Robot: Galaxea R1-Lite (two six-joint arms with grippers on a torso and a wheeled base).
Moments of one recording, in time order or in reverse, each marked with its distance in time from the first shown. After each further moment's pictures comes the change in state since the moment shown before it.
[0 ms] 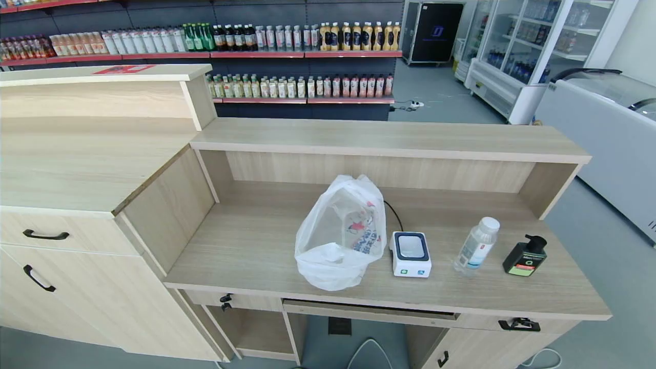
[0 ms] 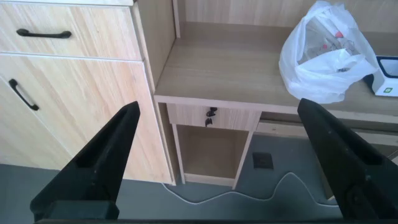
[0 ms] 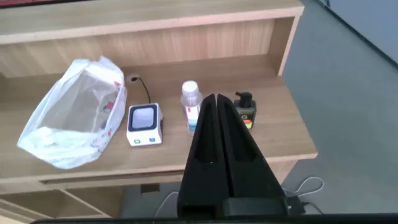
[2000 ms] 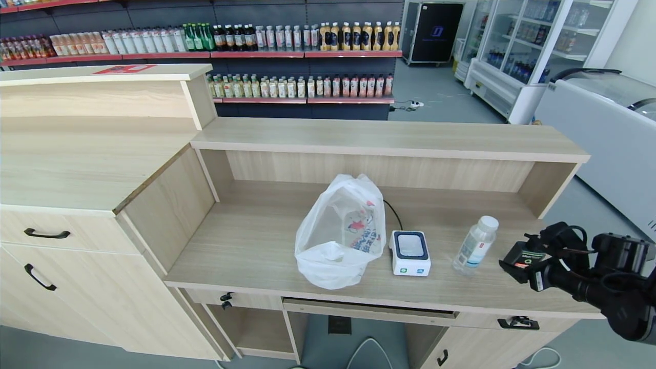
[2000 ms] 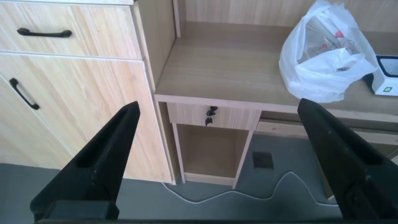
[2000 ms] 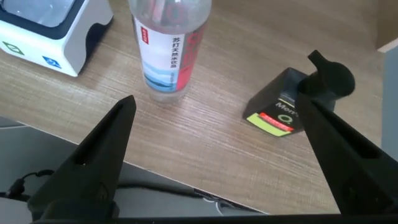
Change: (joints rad) left arm 0.000 0.000 0.000 0.000 0.000 0.000; right arm -0.225 1.623 -0.111 -1.114 0.468 -0.481
